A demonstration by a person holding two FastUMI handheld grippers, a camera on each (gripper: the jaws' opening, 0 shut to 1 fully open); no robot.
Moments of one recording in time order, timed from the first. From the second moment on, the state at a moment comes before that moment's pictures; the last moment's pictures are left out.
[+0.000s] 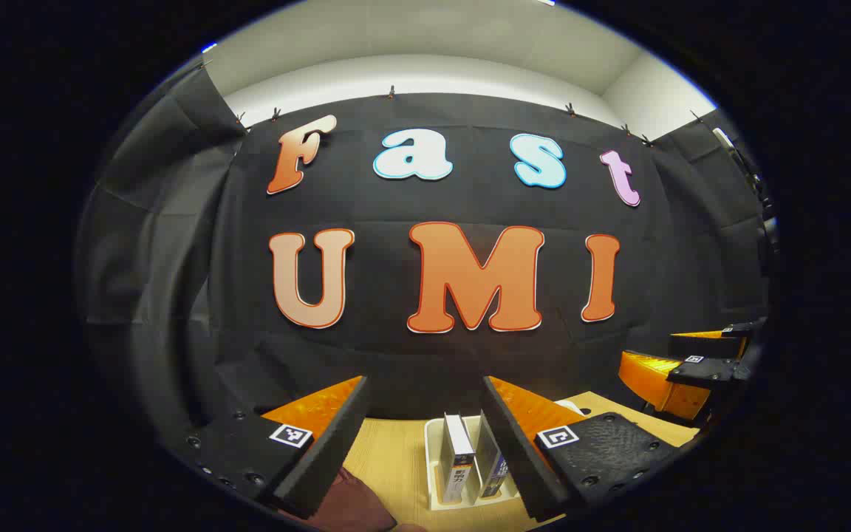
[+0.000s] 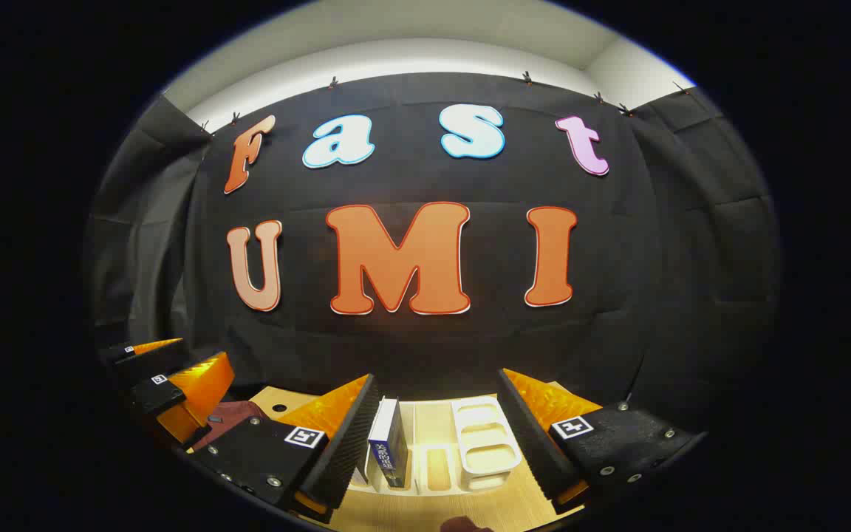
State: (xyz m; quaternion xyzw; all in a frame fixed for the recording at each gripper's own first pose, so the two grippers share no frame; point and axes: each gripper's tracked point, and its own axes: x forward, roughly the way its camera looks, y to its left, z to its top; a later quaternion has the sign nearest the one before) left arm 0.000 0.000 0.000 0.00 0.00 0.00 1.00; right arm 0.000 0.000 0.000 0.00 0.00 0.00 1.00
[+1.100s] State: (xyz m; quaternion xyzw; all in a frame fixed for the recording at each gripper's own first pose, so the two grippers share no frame) left arm 0.000 0.018 -0.002 -0.02 -0.02 0.04 1.00; right arm 0.010 0.018 -0.015 0.00 0.02 0.03 1.00
